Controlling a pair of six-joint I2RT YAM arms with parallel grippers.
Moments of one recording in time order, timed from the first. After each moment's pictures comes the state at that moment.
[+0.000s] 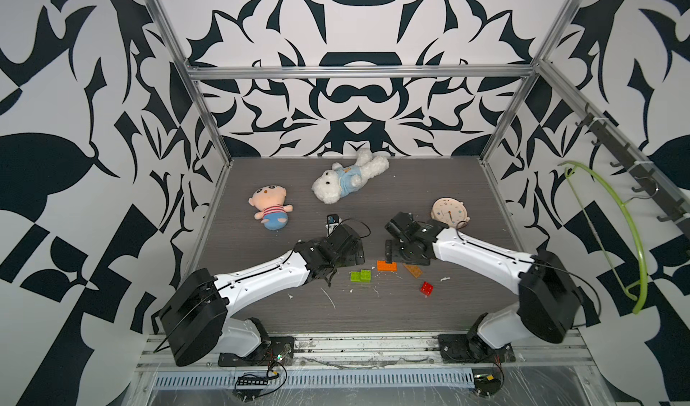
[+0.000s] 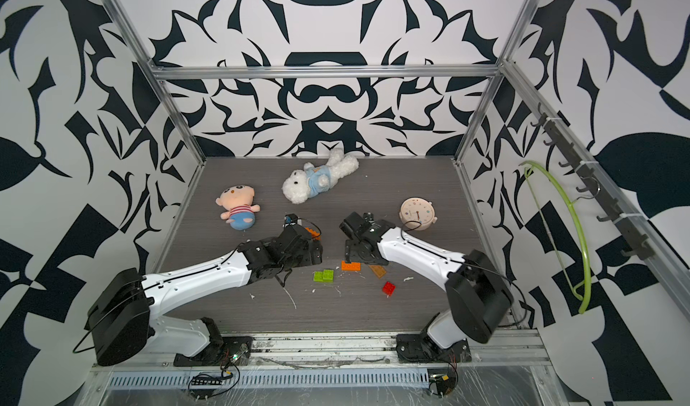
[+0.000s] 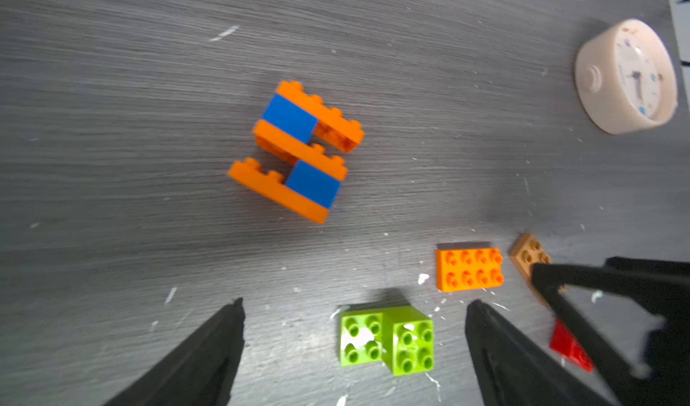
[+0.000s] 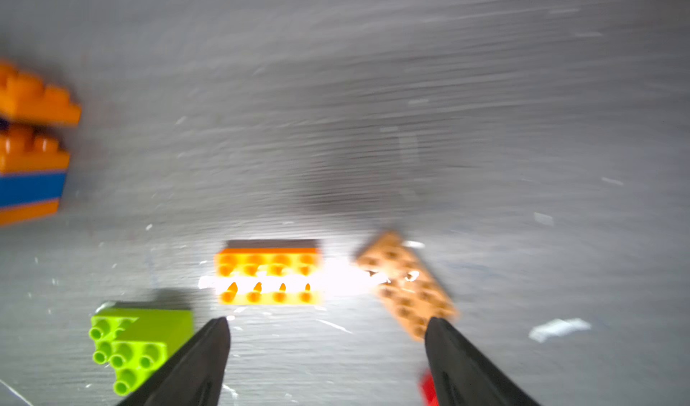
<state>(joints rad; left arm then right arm) -0.94 1.40 0.88 -0.40 -0.22 -0.86 0.69 1.43 0.96 -0.83 0.18 0.83</state>
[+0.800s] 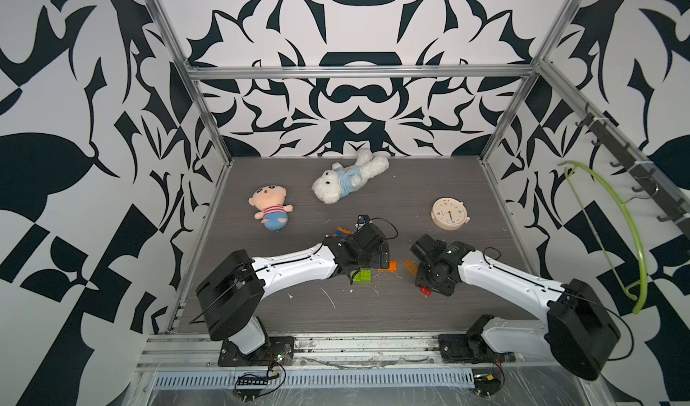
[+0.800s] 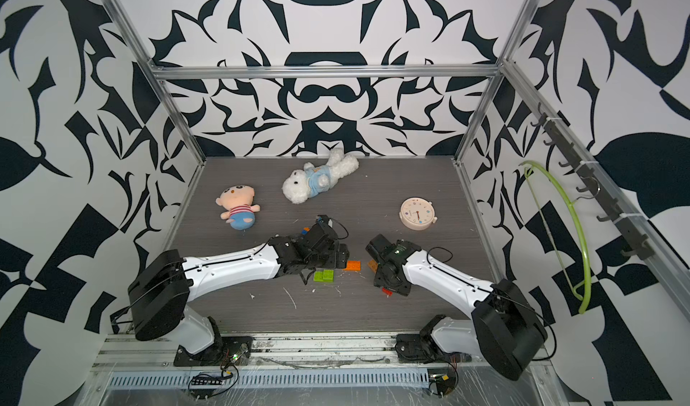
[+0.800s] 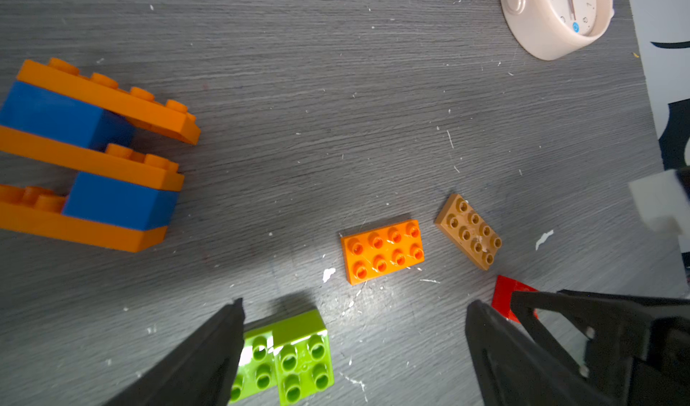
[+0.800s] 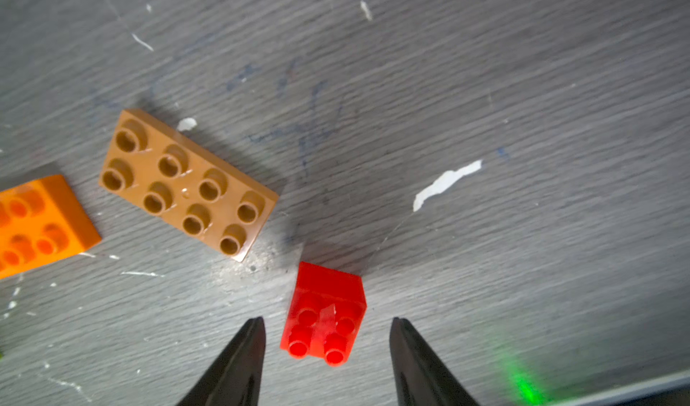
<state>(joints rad) -1.03 1.61 1.05 -0.36 -0.14 -0.81 0.64 1.27 0.68 -0.89 0.10 1.00</state>
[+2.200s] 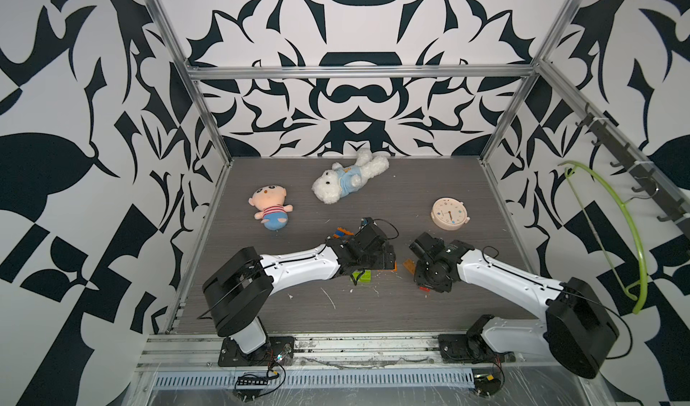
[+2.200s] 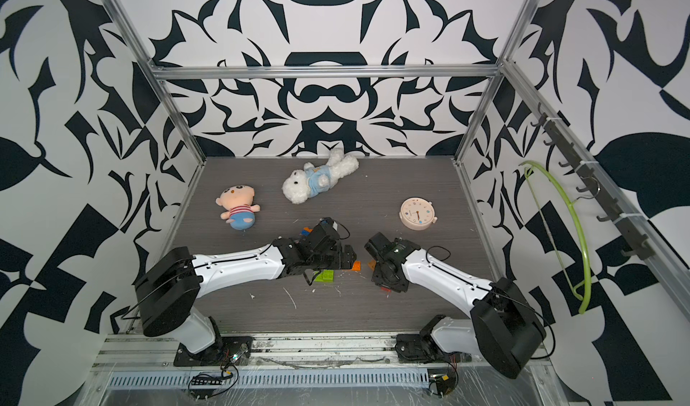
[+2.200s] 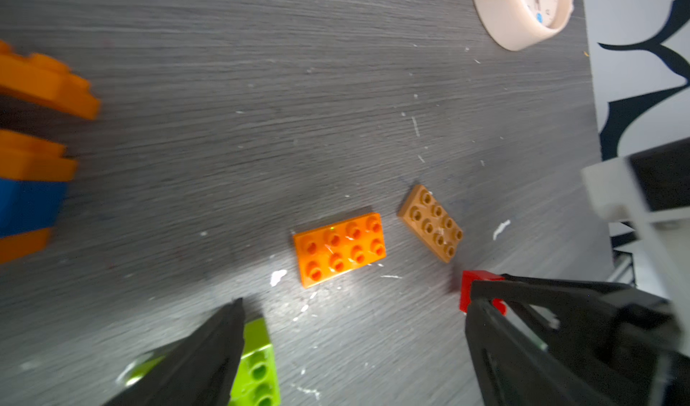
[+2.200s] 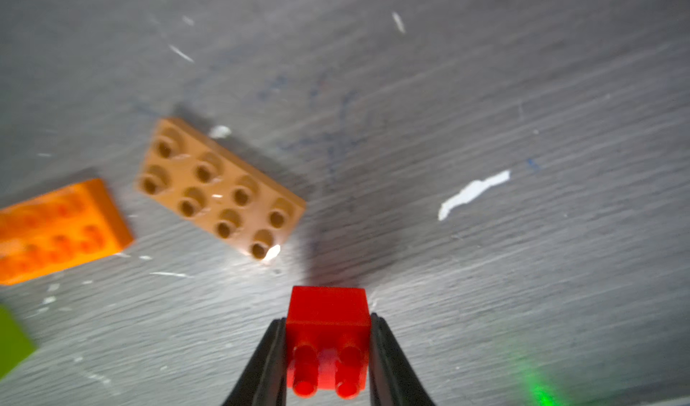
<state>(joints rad) -1.02 1.63 1.01 -0.25 -0.05 -0.88 0.65 1.27 0.72 -0.86 0.09 0.96</state>
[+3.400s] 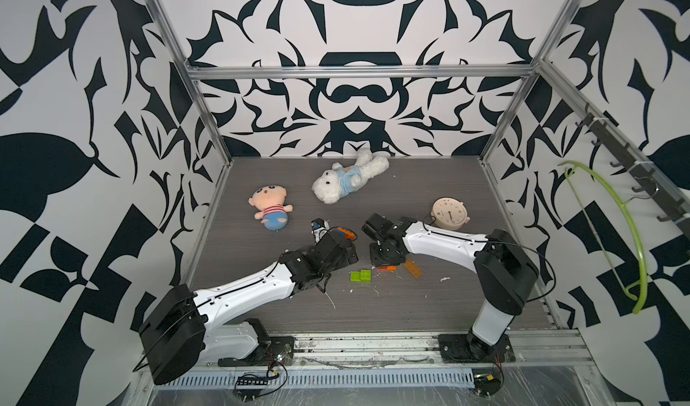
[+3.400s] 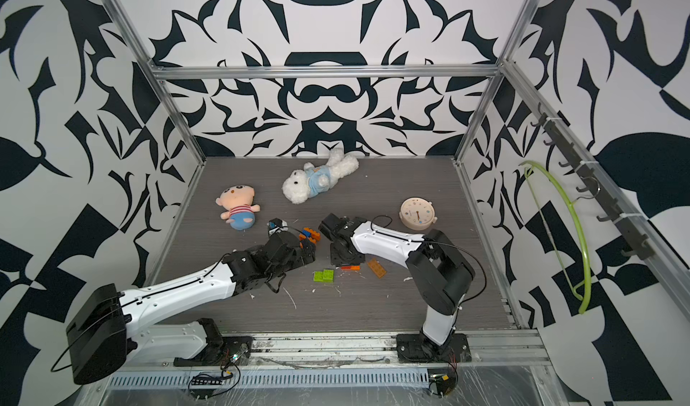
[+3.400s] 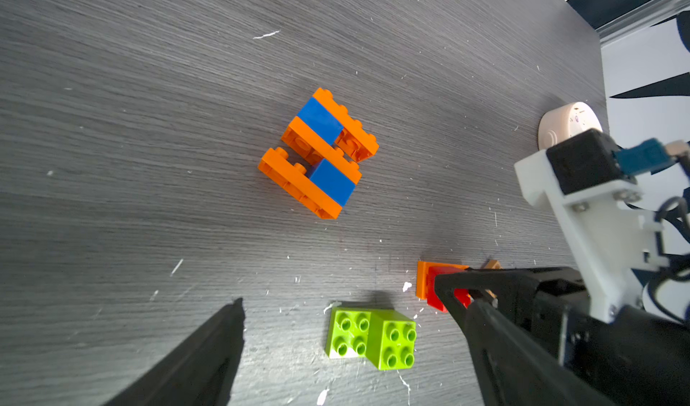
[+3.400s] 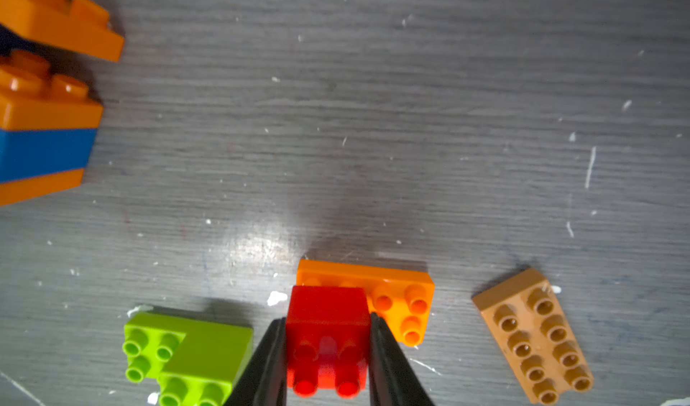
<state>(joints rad) -0.94 1.24 0.73 -0.34 -0.29 -1.05 0.81 1.76 1.17 -0.78 0.09 0.75</state>
